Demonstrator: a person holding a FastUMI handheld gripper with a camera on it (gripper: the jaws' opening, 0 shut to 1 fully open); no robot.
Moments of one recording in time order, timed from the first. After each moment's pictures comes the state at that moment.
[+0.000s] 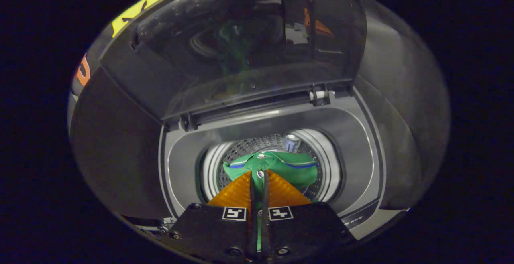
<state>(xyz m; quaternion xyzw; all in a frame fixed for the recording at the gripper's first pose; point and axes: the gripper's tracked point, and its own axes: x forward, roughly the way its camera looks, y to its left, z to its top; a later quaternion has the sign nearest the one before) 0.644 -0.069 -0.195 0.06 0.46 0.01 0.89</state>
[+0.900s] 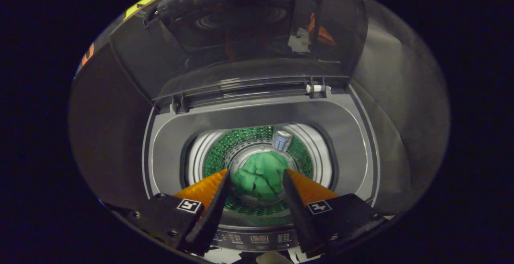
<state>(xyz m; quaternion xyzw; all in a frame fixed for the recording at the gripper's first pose) 0.629 -0.082 -0.200 0.00 0.44 -0.01 0.90</state>
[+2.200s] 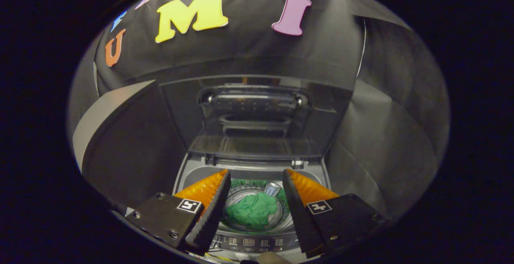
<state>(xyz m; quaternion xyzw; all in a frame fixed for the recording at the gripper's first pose) 0.629 -0.067 -0.034 -0.06 0.25 0.03 0.97</state>
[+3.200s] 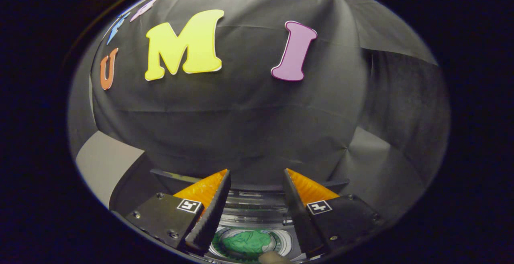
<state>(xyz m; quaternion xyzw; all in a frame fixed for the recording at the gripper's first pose) 0.740 -0.045 0.087 -0.07 0.15 0.03 0.99</state>
